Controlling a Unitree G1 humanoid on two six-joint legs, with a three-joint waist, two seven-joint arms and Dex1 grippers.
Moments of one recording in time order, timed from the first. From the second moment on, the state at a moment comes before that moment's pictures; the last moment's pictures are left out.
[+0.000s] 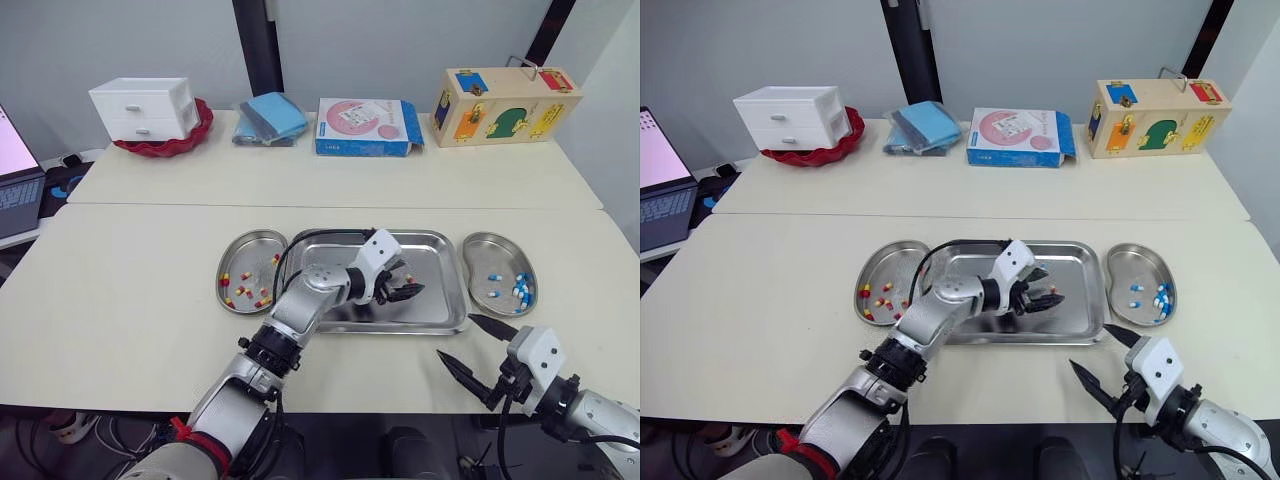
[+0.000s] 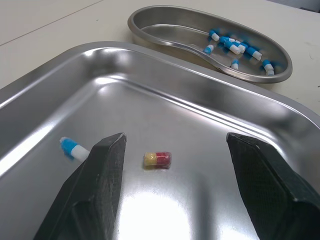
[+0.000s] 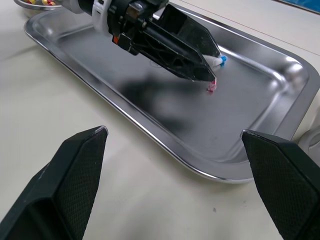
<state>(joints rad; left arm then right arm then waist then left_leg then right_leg) -0.68 0.06 -0.39 0.37 -0.15 0.38 -0.72 0.46 -0.57 -0.17 -0.59 0.31 0.18 0.68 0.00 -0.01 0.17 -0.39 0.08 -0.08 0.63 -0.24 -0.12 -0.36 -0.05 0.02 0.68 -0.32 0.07</state>
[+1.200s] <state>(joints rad) -0.75 -0.03 -0.39 0.59 -0.01 0.26 -0.78 0.50 -0.54 -0.16 -0.67 0.30 0.27 0.59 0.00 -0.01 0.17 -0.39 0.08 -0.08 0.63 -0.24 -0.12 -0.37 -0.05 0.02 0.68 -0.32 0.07</state>
